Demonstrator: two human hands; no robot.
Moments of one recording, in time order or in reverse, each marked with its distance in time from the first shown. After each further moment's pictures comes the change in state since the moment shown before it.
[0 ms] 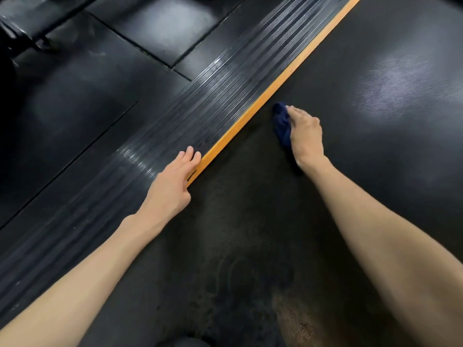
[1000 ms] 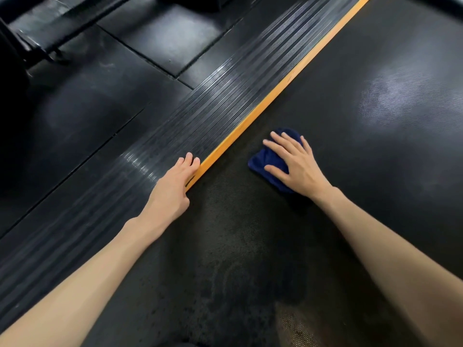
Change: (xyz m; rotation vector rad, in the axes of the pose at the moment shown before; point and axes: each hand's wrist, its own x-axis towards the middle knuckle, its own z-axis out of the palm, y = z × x) left_hand 0.000 0.017 -0.007 0.064 -0.053 -0.063; right_hand -0.039 0.037 -0.006 -0.143 -0.333 -0.455
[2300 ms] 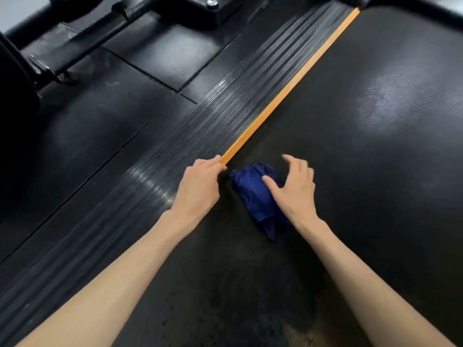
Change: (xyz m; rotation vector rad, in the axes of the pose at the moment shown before) left_hand 0.025 0.028 0.004 0.027 0.248 0.208; right_hand -0.022 -0.078 -0.005 0.344 0.240 0.570
